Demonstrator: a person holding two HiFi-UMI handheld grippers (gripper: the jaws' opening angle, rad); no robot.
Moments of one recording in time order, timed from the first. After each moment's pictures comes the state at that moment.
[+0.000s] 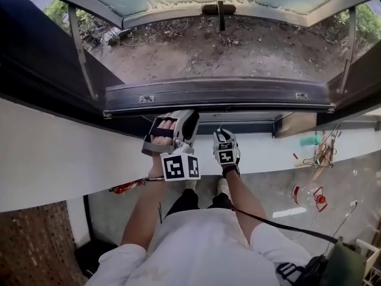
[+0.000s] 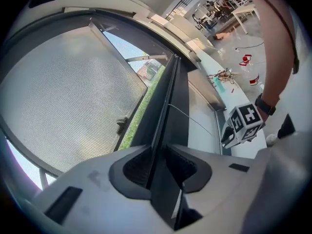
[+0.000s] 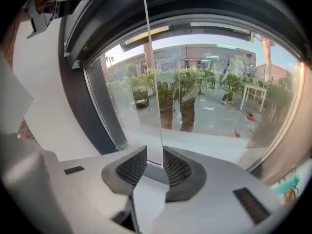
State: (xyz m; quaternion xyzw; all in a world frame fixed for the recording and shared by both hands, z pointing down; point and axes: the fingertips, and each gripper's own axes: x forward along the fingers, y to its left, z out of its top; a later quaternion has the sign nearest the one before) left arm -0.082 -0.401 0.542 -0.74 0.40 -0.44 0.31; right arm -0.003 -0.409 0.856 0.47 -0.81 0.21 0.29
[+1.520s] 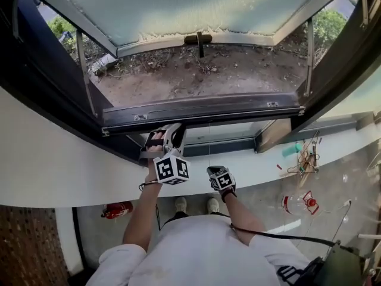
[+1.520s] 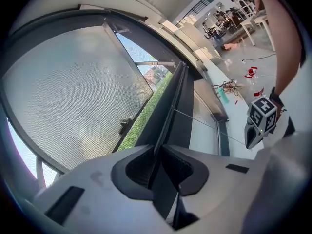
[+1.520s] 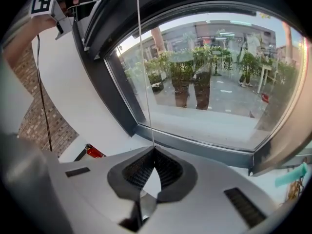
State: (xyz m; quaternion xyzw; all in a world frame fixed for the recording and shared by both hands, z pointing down) left arm -0.084 -0.396 0.534 -0.77 0.42 -0.39 0.29; right arm 0.020 -0.298 0.877 0.36 -0.82 0.28 0.35
